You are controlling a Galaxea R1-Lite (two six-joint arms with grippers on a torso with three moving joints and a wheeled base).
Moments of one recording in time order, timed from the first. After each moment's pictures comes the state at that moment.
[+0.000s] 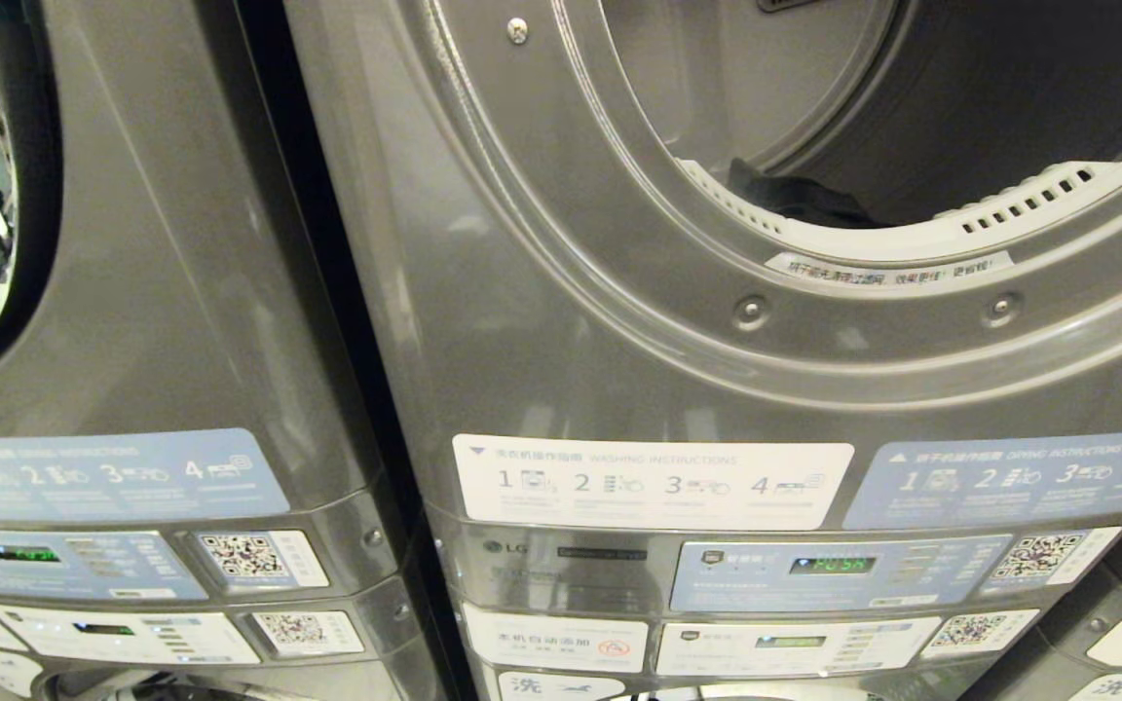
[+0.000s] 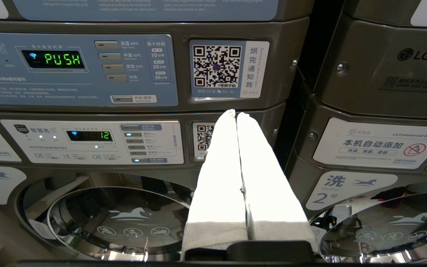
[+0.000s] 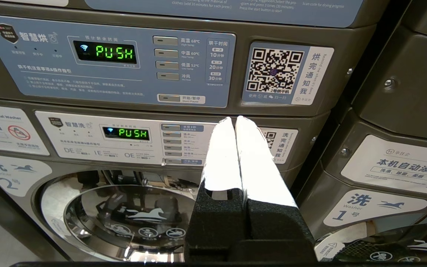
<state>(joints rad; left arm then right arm) 0.00 0.00 0.00 -0.01 0.00 0.00 -0.01 0.00 0.00 0.01 0.03 -0.06</state>
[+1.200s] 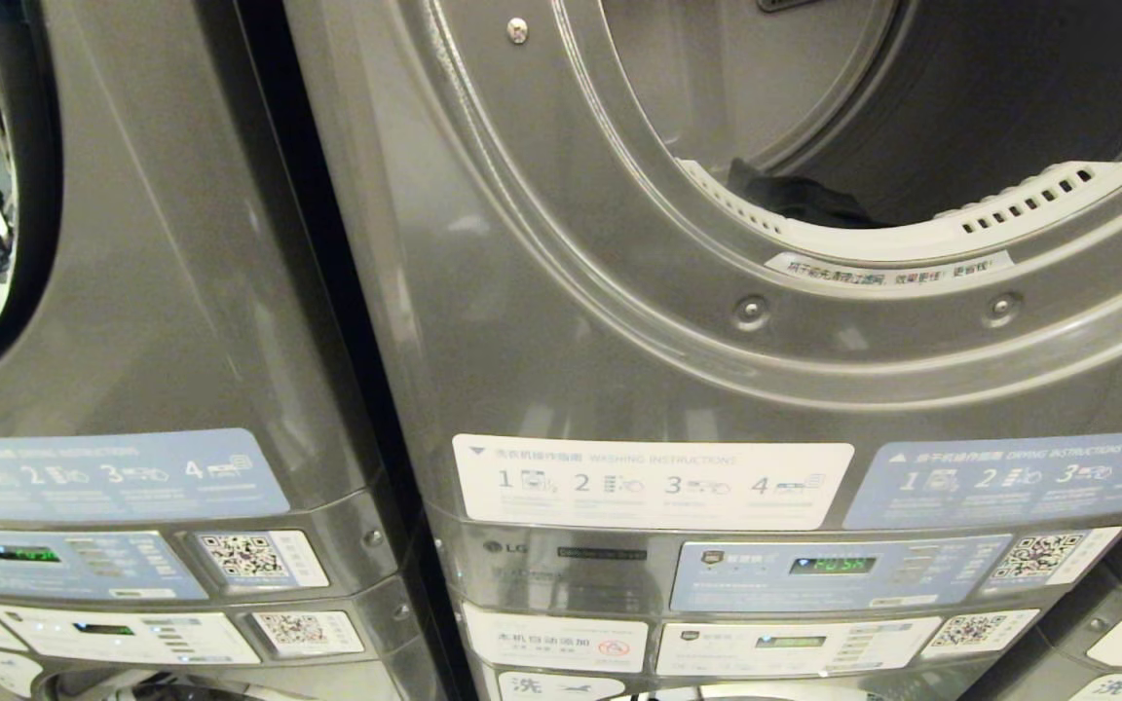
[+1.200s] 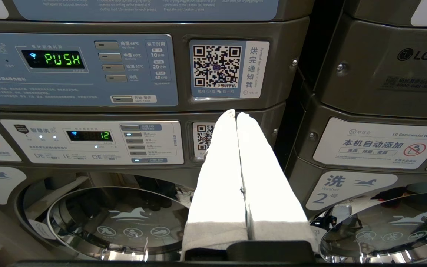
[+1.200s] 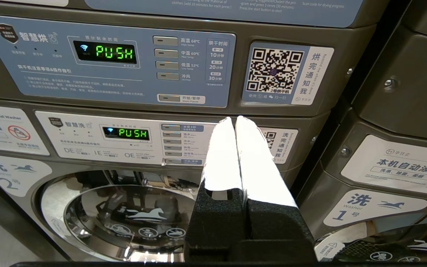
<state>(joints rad) 0.00 0.00 0.00 -0.01 0.00 0.00 -0.01 0.00 0.00 0.01 0.03 -0.06</state>
